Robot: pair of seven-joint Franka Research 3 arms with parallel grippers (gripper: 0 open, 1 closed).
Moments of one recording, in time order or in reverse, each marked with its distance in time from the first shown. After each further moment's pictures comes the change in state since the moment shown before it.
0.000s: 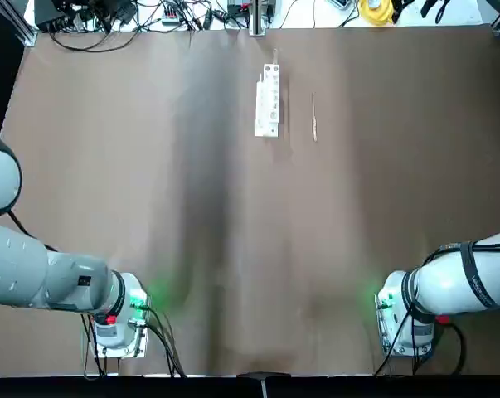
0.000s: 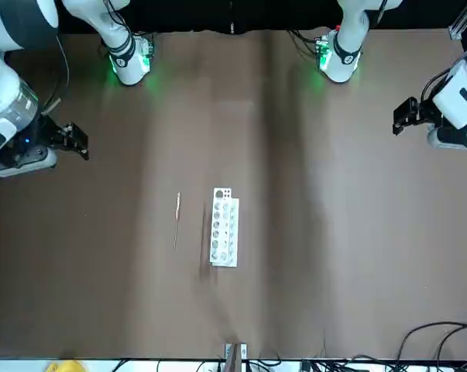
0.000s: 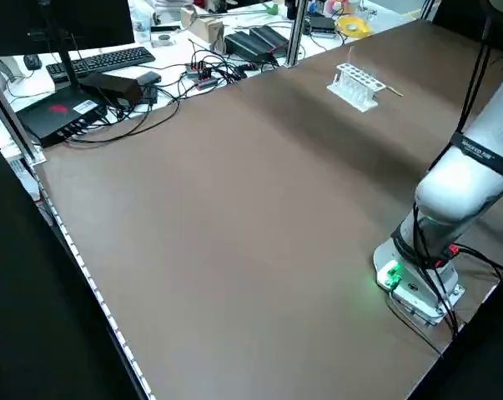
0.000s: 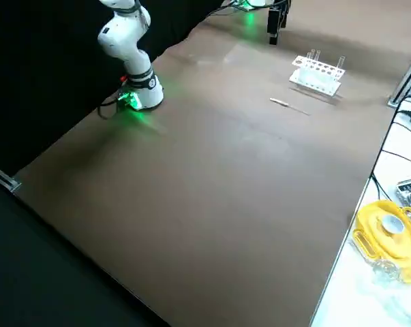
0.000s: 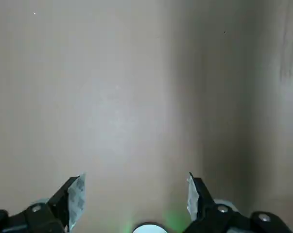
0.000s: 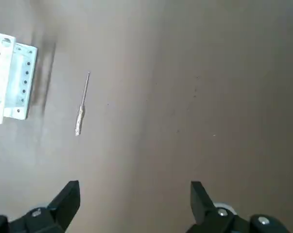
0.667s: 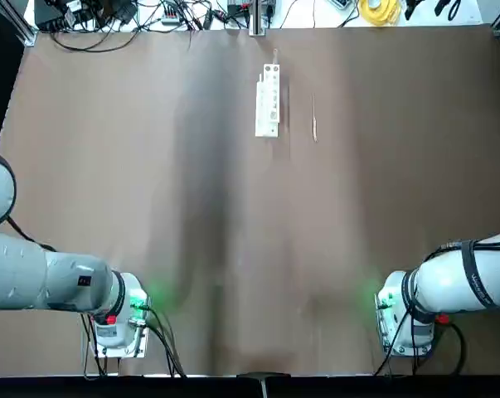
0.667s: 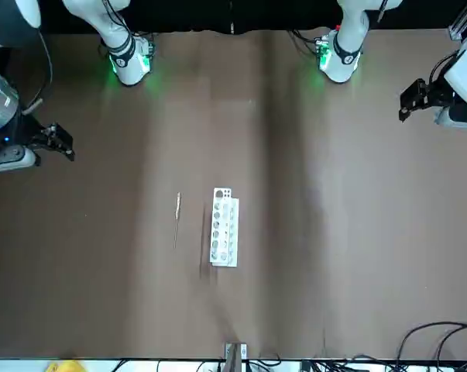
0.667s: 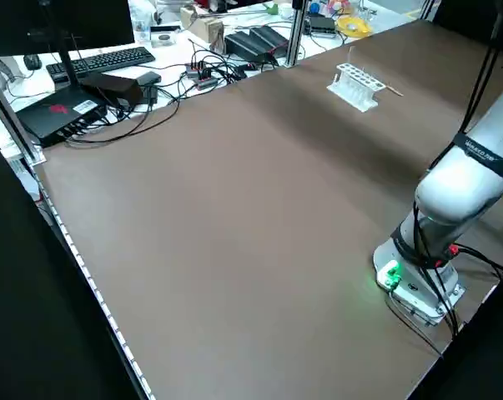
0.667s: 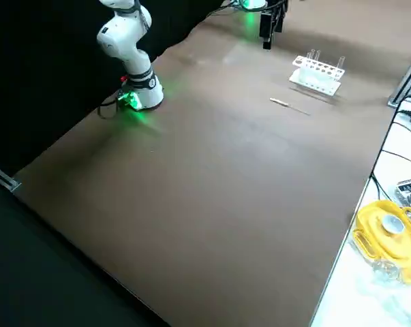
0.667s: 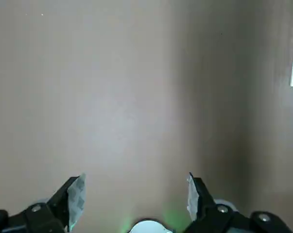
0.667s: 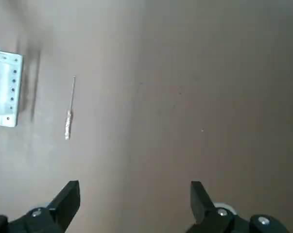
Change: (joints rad) left arm 0.004 -0.052 0.002 0.003 -0.002 -0.033 -0.003; right arm -0.054 -0.013 -0.004 0.000 -0.001 -0.005 0.000
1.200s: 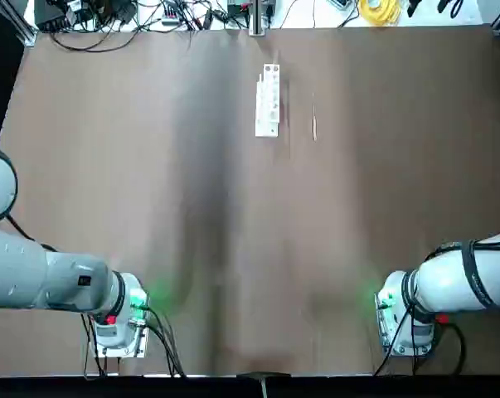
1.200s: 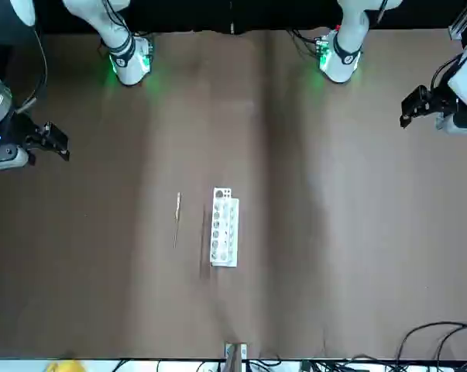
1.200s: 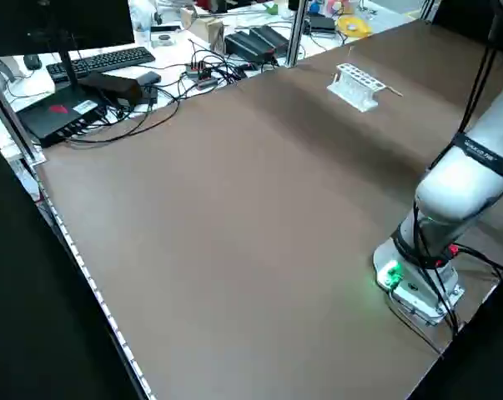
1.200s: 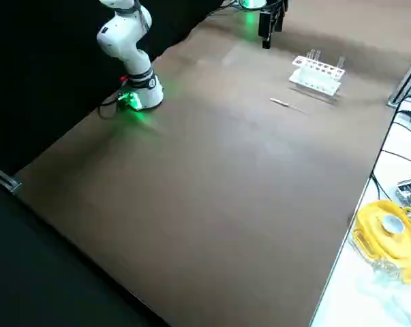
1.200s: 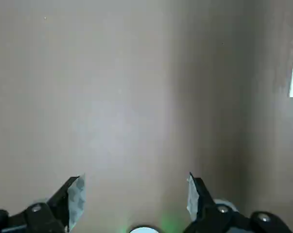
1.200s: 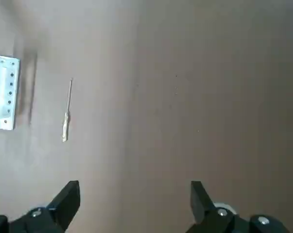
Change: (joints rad) left arm 0.000 0.014 0.009 0.004 -0.008 0.031 -0.022; right arm -0.012 -0.001 -0.005 0.012 -0.006 -0.006 0.002
